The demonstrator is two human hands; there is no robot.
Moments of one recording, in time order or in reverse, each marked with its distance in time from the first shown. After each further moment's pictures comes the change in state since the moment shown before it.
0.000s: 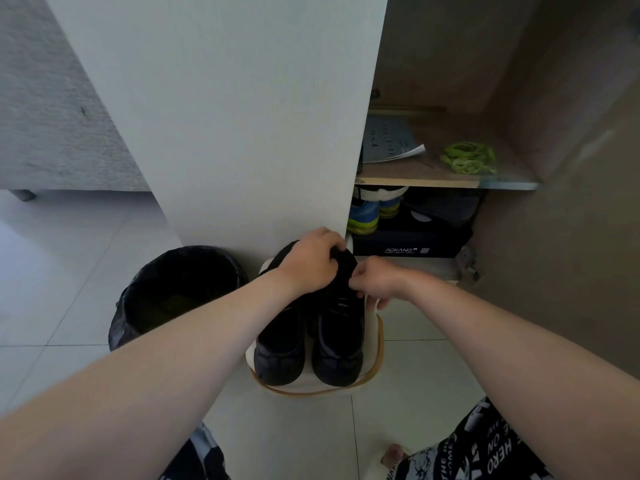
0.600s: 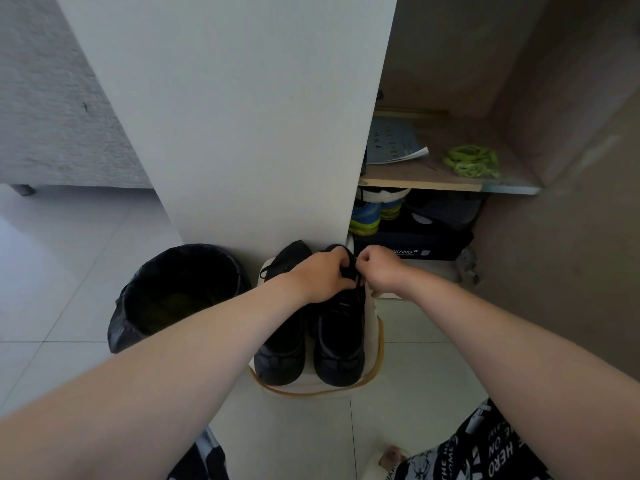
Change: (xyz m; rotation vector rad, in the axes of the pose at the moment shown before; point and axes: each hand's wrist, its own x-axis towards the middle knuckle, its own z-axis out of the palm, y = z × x) left_hand -0.001 -0.005 0.016 0.032 -0.217 0.056; right_hand -0.002 -0.011 -0.004 0.098 0.245 -0.055
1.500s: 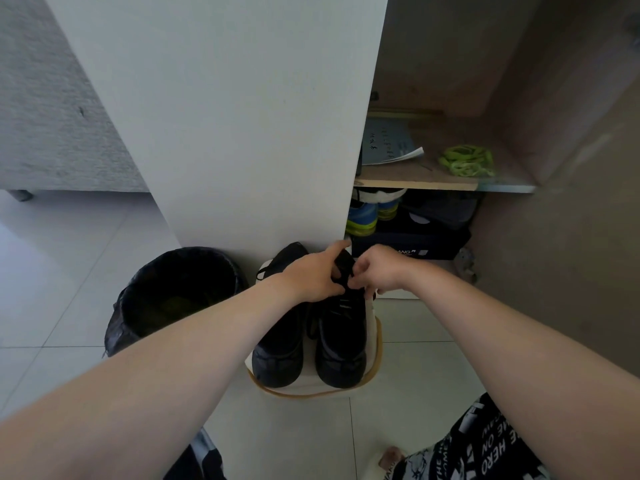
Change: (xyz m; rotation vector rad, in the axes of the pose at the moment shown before) left_hand -0.003 -0.006 -0.004 -0.023 -0.020 0.014; right_hand -0.004 0.002 -0.019 -0.121 -0.229 -0.062
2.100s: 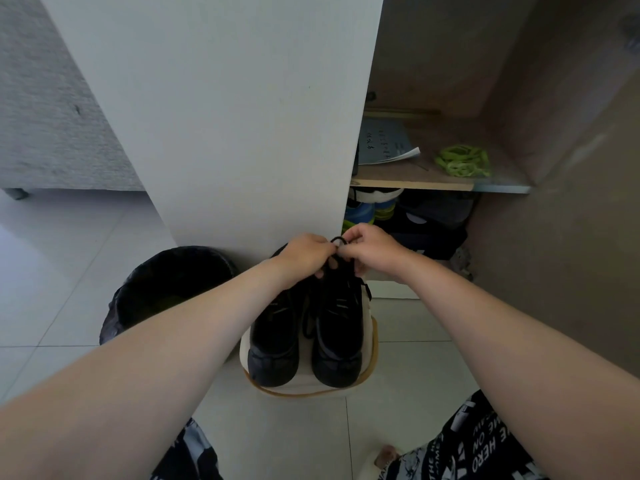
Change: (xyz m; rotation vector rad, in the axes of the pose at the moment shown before) left_hand 0.010 0.021 -0.021 -0.551 0.157 -0.340; right_hand 0.010 -0.015 -0.006 0.372 0.212 -0.136
